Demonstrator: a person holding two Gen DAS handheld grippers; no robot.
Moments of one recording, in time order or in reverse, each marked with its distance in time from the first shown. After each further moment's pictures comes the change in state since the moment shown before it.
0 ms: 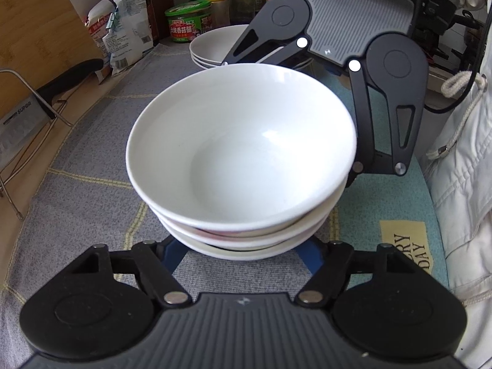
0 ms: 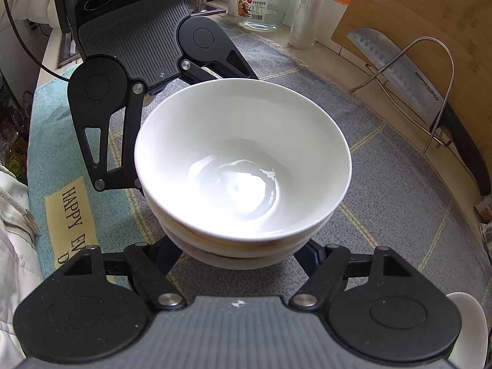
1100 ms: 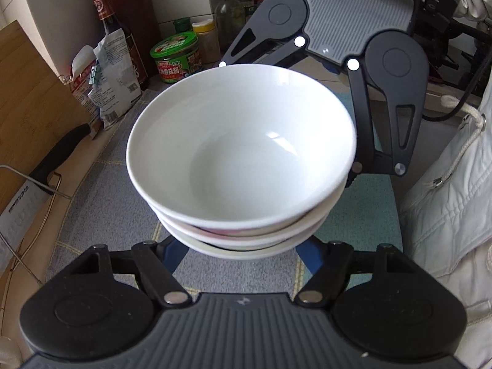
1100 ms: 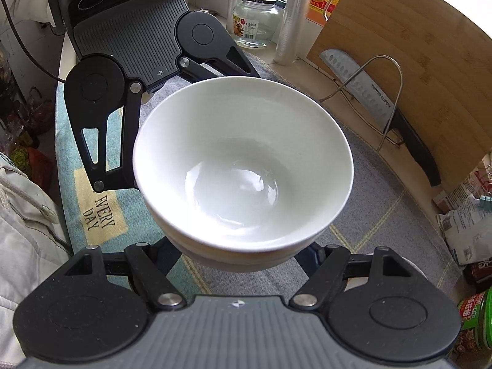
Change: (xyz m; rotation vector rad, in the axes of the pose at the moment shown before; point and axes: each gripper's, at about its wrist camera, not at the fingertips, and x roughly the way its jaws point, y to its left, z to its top) left arm -0.001 -0.038 0.090 0.038 0.013 0.068; right arm -0.087 -0.022 -0.038 -0.038 -0.037 -0.033
